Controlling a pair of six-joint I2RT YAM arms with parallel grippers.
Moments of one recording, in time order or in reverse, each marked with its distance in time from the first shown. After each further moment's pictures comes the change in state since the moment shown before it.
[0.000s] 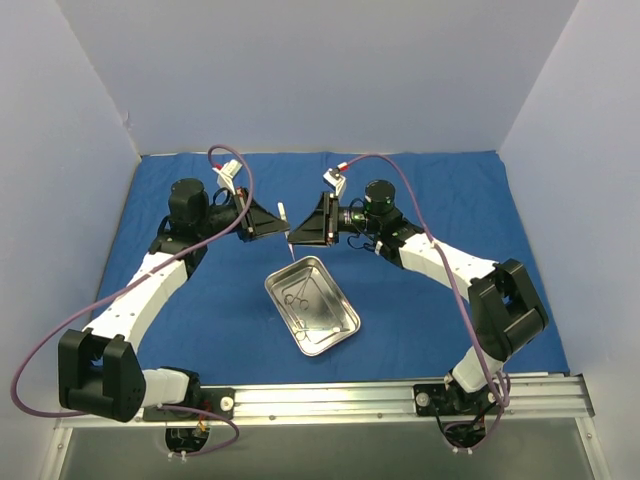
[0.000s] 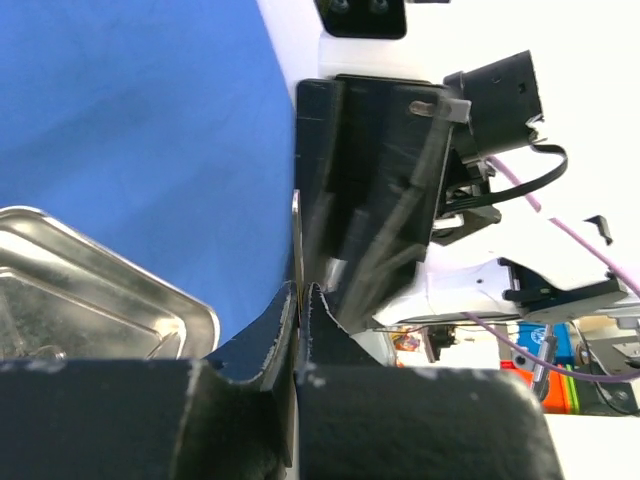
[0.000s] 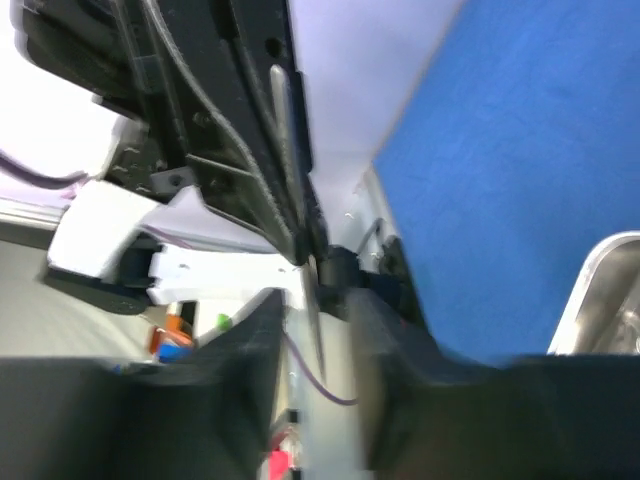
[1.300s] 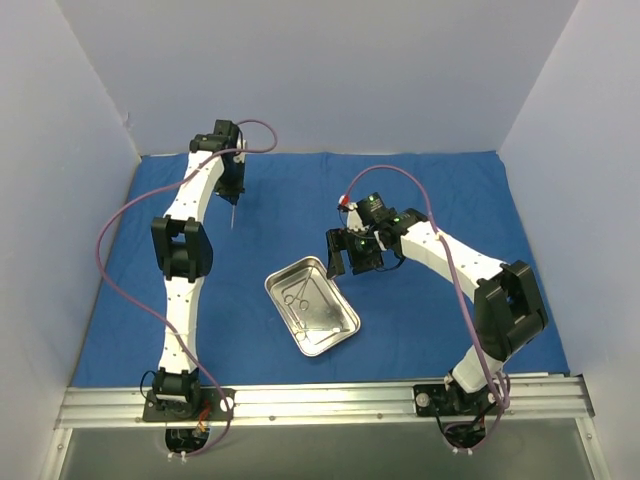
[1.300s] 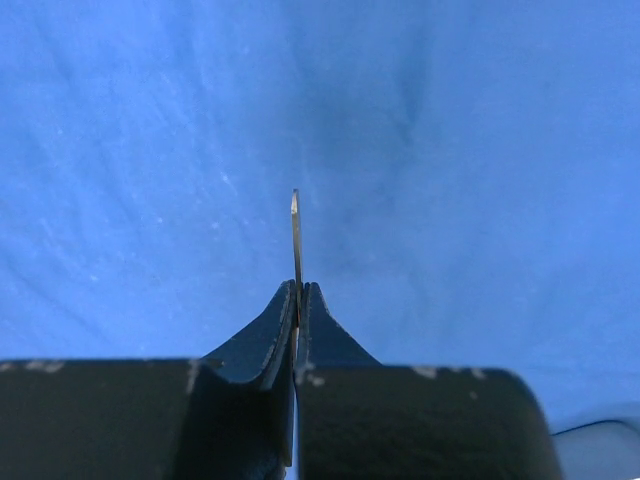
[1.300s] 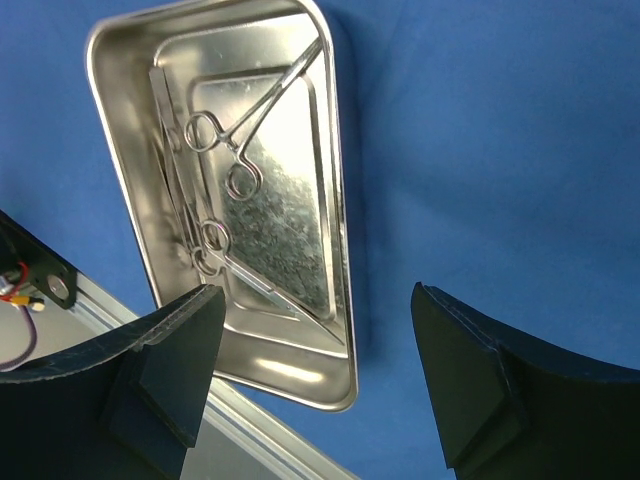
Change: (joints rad) left arm 0.074 1.204 1.561 -1.302 -0.978 0.843; right arm 0.001 0.003 0.172 -1.174 0.594 -0.822
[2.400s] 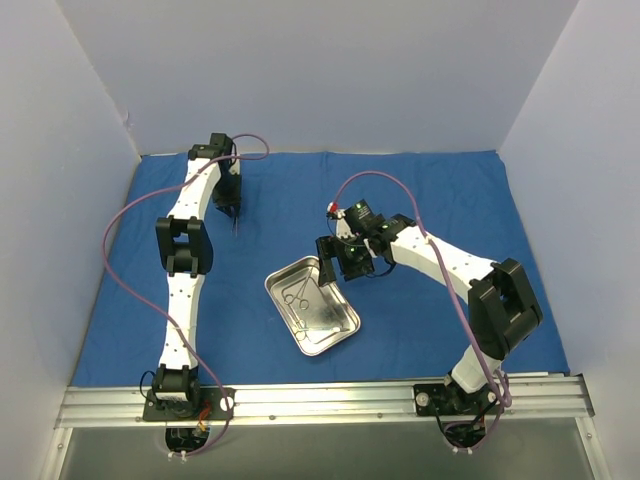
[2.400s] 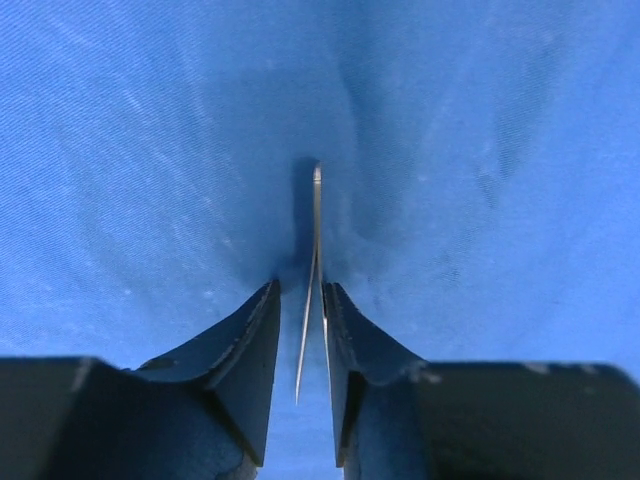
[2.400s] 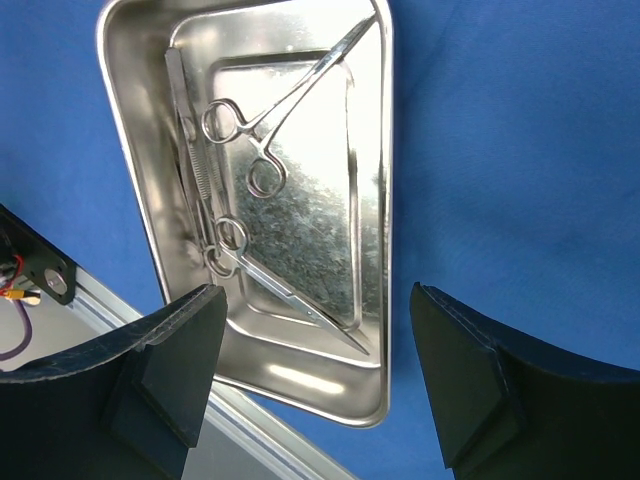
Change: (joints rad) left arm 0.062 0.182 0.098 -0.036 0.088 -0.028; right arm 0.074 0.021 -0.016 0.026 0.024 0.029
